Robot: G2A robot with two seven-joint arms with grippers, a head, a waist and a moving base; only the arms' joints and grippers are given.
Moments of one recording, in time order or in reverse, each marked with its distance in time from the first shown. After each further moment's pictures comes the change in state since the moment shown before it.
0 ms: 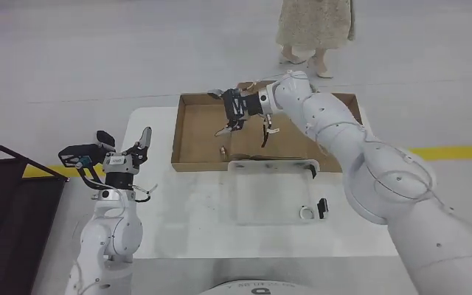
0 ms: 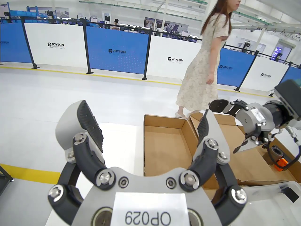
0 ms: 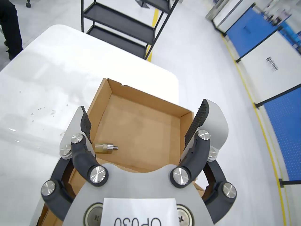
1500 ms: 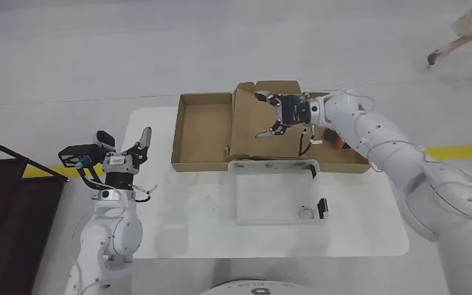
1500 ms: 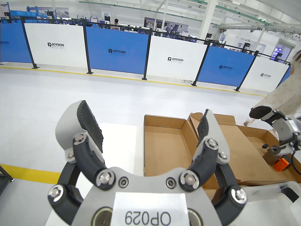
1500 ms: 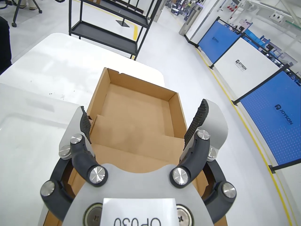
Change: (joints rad) left arm 0.000 0.000 0.000 0.000 0.000 0.000 0.000; right arm -0.151 0.375 0.091 -0.305 0.074 0.051 -0.047
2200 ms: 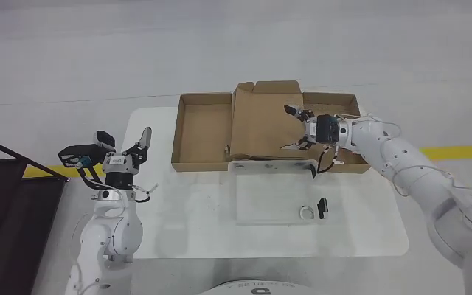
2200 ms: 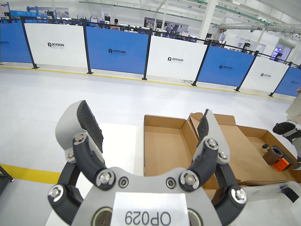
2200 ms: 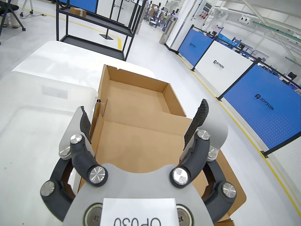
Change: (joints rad) left arm 0.000 0.000 0.000 0.000 0.000 0.000 0.000; right arm -0.154 0.182 0.043 -0.115 0.032 0.110 -0.110
